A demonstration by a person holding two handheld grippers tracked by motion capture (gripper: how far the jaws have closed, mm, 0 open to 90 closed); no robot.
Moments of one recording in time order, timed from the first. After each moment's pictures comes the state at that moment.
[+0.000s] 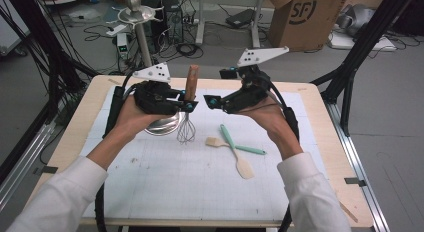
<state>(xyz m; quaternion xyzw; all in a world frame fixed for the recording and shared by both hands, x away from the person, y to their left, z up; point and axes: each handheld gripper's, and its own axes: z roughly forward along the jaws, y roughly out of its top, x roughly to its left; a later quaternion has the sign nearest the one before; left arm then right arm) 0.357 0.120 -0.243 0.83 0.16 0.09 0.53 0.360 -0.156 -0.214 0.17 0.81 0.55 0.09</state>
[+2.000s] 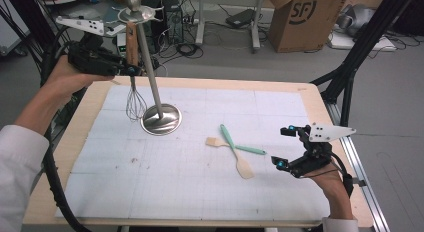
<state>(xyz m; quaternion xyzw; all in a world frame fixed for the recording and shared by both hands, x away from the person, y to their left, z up) 0.409 0.240 -0.185 0.84 0.22 0.08 0.49 0.286 -0.316 -0.343 0.20 0.80 0.56 0.11</state>
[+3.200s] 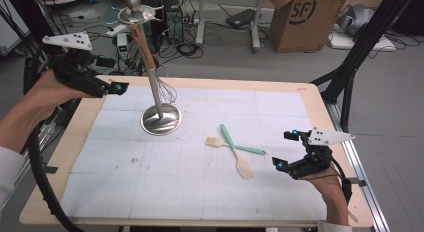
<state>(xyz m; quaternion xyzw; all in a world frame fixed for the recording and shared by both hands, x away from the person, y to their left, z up) 0.367 0.259 -0.194 0.83 0.24 0.17 0.48 0.283 -0.323 -0.360 0.25 0.79 0.54 0.13</state>
